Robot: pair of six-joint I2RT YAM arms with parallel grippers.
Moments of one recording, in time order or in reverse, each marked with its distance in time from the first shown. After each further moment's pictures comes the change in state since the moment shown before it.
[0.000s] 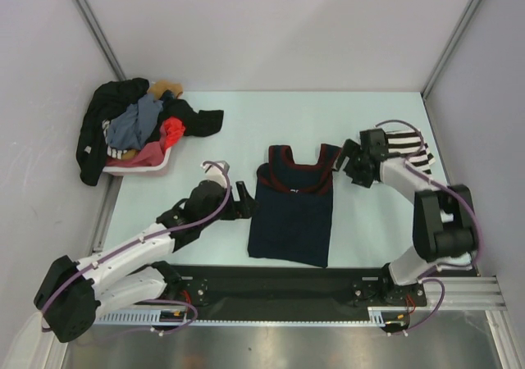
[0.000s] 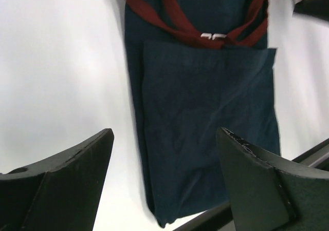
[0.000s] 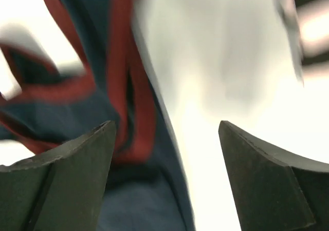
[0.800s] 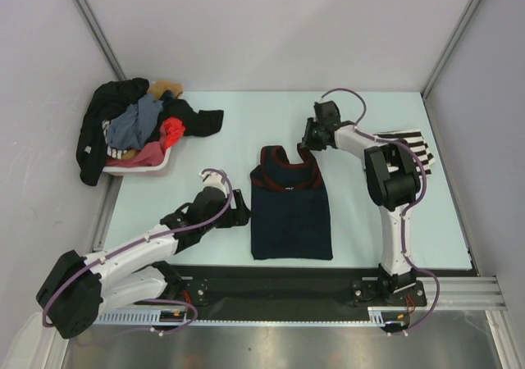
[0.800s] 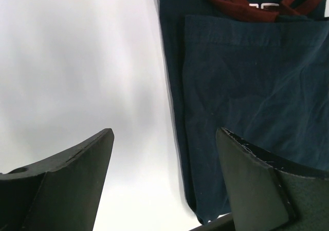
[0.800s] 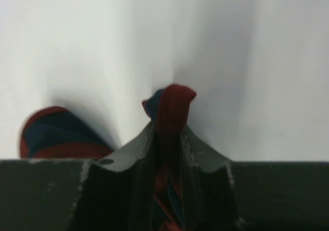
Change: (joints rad) left arm -0.003 0.031 -0.072 -0.046 -0.060 -0.035; right arm 0.147 0.650 0.673 0.070 -0.069 -0.135
